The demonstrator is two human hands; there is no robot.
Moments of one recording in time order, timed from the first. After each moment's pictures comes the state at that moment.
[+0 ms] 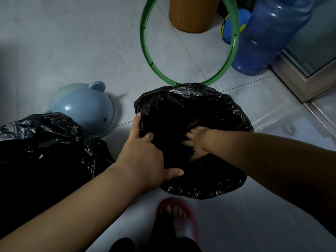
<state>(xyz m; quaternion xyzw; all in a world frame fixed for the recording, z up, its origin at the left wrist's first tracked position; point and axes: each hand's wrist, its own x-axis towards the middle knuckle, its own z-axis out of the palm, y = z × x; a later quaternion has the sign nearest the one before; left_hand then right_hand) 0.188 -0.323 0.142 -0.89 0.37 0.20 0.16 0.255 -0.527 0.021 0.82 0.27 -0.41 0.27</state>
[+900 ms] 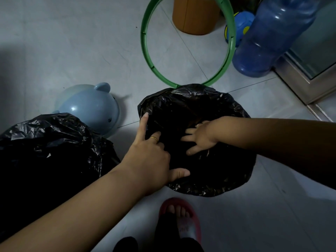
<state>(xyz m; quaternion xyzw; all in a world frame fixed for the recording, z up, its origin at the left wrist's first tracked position) 0.183 -0.320 0.149 -0.90 0.37 0.16 0.13 0.263 -0.512 0.076 0.82 0.26 -0.46 0.22</state>
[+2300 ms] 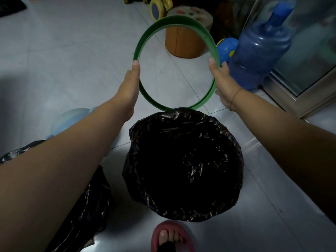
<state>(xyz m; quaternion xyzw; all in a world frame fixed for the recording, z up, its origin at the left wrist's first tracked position) 0.359 -0.338 0.166 -0.74 -0.09 0.13 -0.65 0.356 -0.586 0.163 0.79 -0.16 -0.01 -0.59</state>
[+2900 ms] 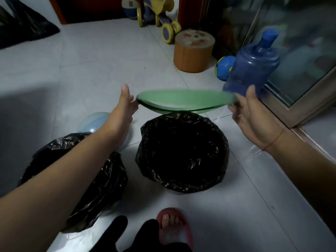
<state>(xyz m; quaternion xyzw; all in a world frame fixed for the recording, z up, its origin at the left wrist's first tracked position) 0.247 -0.293 0.209 -0.70 -0.06 0.12 -0.70 0.204 -0.593 0.229 0.71 -0.07 -0.02 -0.70</state>
